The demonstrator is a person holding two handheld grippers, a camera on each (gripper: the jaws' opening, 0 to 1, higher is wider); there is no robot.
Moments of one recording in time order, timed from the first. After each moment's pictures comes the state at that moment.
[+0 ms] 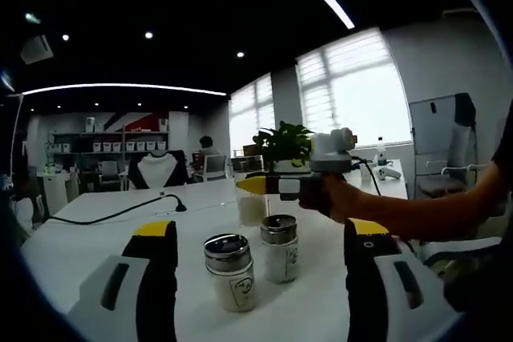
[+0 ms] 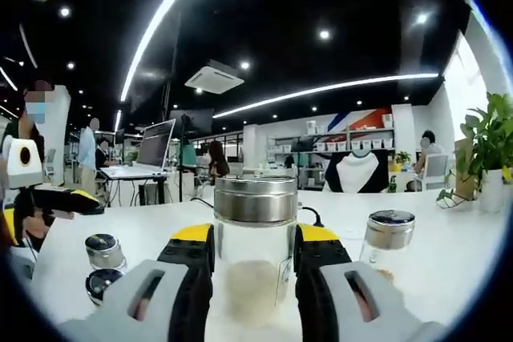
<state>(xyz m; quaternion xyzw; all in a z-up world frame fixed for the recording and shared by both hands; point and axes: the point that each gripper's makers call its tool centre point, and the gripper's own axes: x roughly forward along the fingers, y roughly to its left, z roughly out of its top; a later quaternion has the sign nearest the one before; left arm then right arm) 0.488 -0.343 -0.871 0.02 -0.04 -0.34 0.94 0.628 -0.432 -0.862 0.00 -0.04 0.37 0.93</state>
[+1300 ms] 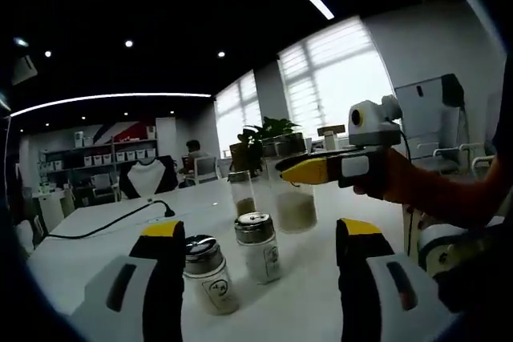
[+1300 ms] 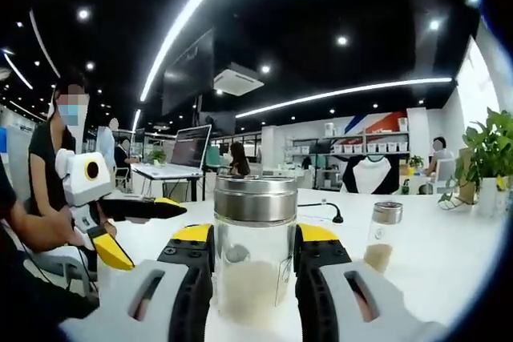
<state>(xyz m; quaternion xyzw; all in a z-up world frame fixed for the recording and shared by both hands) 0.473 -0.372 -0.880 0.07 -0.05 -0.37 0.93 0.511 -0.441 -0.851 -0.01 -0.04 0.42 0.90</state>
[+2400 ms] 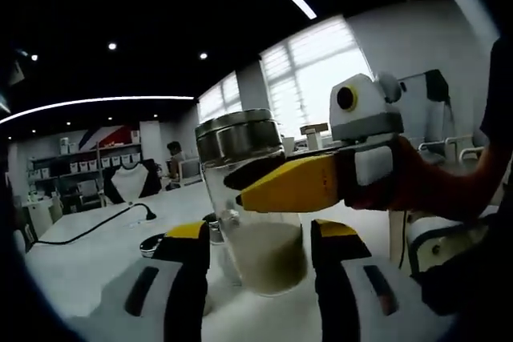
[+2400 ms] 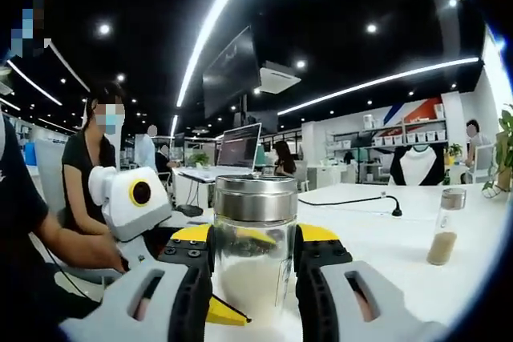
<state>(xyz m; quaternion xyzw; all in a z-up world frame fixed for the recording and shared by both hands) 0.462 -0.396 -0.892 0.08 -0.05 -0.41 0.91 0.453 -0.367 -0.861 0.01 -0.02 0.53 0.85</state>
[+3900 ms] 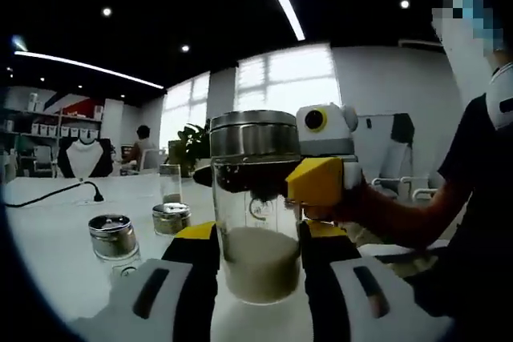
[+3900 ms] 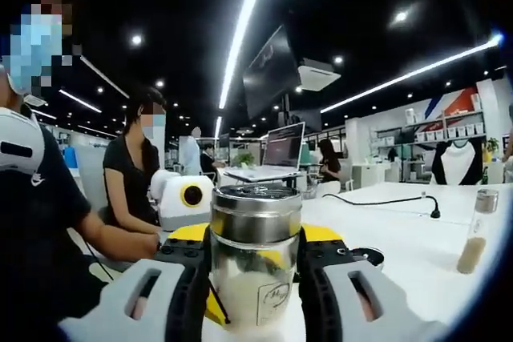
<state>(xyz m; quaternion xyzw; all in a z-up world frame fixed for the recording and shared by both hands) 0.429 -0.417 -0.896 -0.01 -0.03 -0.54 0.84 0.416 -0.368 -0.860 0.00 -0.02 0.64 0.77</state>
